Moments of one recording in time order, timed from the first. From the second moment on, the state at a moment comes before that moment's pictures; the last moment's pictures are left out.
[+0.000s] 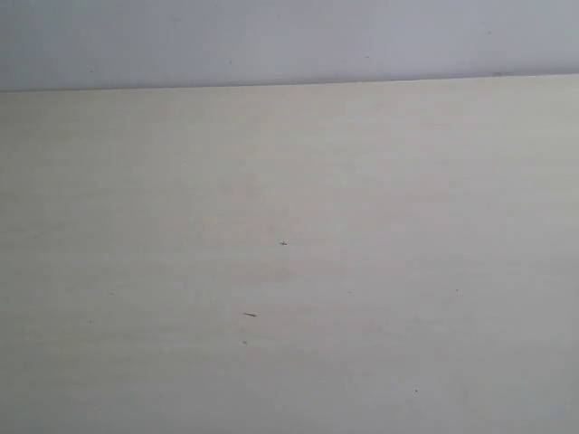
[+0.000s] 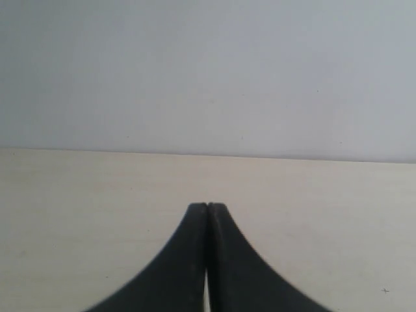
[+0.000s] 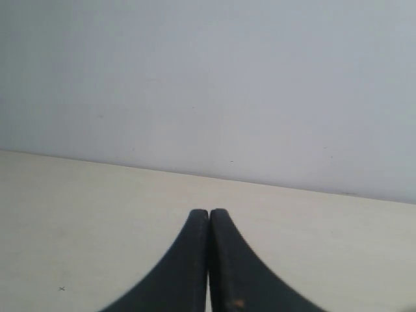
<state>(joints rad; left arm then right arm) -0.08 0.01 0.00 0.29 0.13 -0.39 0.28 0.00 -0.17 -0.01 0.29 0.00</state>
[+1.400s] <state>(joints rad) -0.08 0.01 0.00 0.29 0.13 -0.39 0.10 0.00 0.00 -0.08 0.15 0.14</state>
